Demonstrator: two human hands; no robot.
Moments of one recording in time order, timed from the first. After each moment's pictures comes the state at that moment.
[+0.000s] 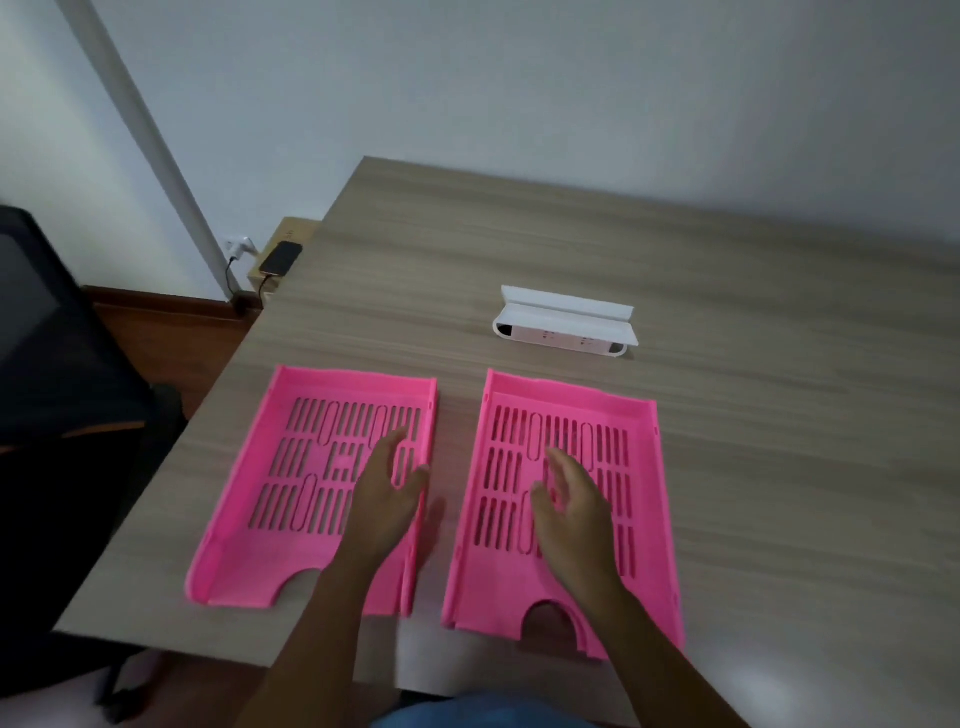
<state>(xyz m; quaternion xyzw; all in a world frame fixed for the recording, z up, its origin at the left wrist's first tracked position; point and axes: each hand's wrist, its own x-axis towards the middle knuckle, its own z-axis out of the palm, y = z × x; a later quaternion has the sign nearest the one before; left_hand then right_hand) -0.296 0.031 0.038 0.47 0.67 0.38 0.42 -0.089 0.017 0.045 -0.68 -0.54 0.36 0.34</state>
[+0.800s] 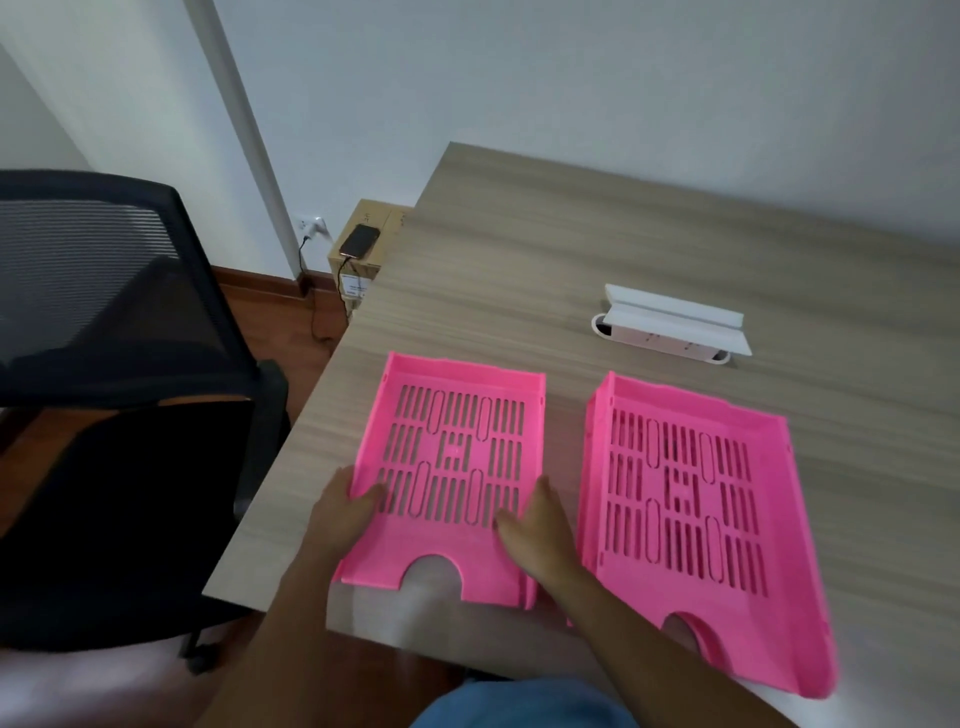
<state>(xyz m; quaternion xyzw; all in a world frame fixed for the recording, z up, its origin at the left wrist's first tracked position) -0.493 0.006 -0.014 0.34 0.76 0.27 0.48 -0.265 0.025 -0.003 -0.72 -0.53 0.44 0.09</state>
